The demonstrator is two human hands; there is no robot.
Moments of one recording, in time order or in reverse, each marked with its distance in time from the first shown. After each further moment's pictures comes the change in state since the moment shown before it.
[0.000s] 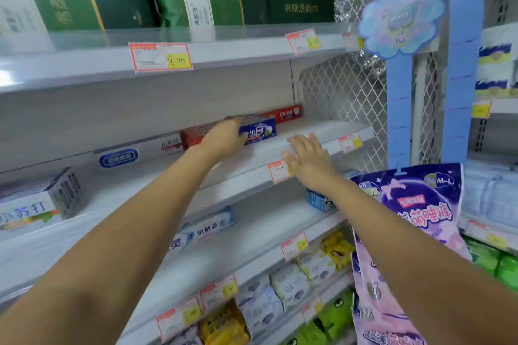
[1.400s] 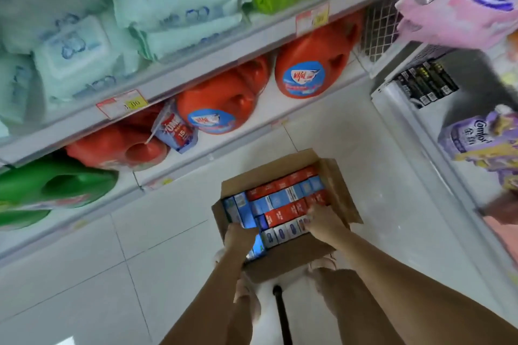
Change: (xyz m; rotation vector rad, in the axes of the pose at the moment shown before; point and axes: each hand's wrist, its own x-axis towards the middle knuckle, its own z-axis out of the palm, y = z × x) left_hand -0.745 -0.008 0.627 -0.600 -0.996 -1.476; right_hand -0.665 0.270 0.534 -0.034 -1.231 0.660
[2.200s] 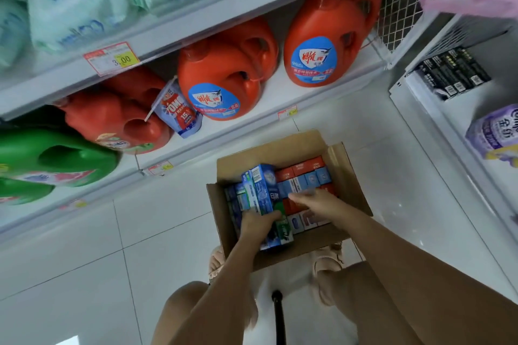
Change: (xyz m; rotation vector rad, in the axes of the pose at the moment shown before) left_hand 0.031 -0.014 0.071 -0.330 0.016 0.074; right_hand 0.007 0.001 -0.012 0.482 -0.205 -0.017
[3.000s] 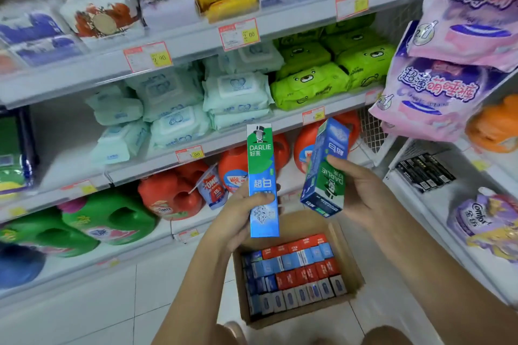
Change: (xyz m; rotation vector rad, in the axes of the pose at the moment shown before) left_hand -0.204 0.160 -0.127 -0.498 -0.492 0.668; right_hand -0.228 -0.159 -0.070 1.155 -0.192 -0.623
